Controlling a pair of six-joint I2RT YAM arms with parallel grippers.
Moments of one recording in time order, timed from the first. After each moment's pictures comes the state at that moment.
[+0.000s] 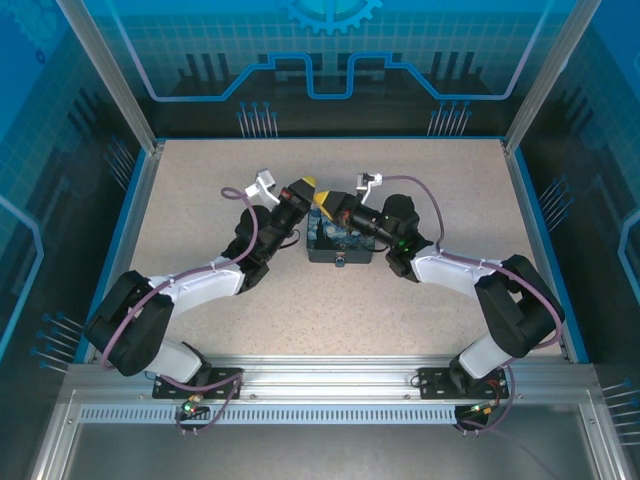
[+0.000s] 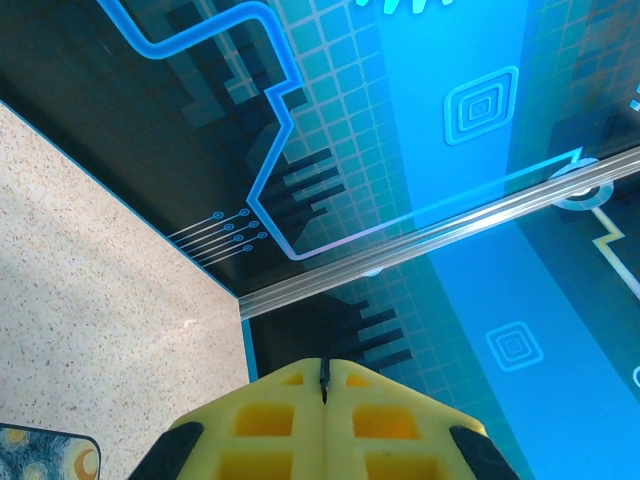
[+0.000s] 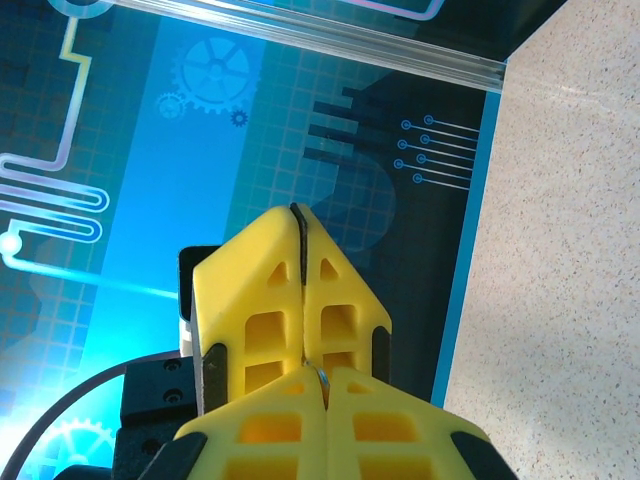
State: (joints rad) left arm -0.59 1.46 0.73 0.84 -0.12 -1.19; right arm 0.58 1.56 0.81 0.82 -0.44 1.37
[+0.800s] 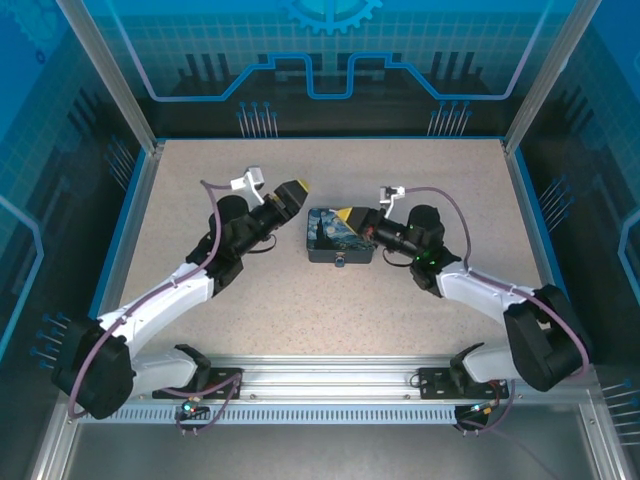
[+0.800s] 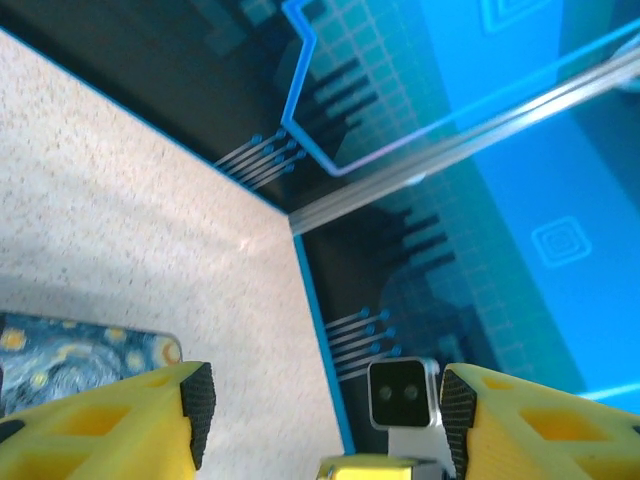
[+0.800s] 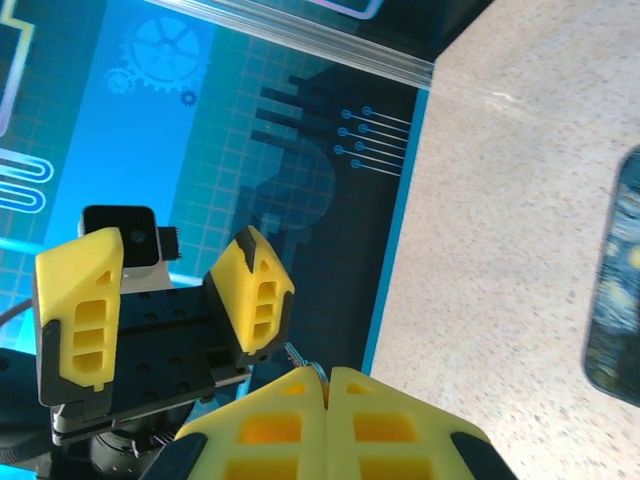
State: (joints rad) left arm -0.49 1.20 0.78 0.31 0.17 -1.02; right arm 0.46 1.32 0.62 0.63 -0.55 1.22
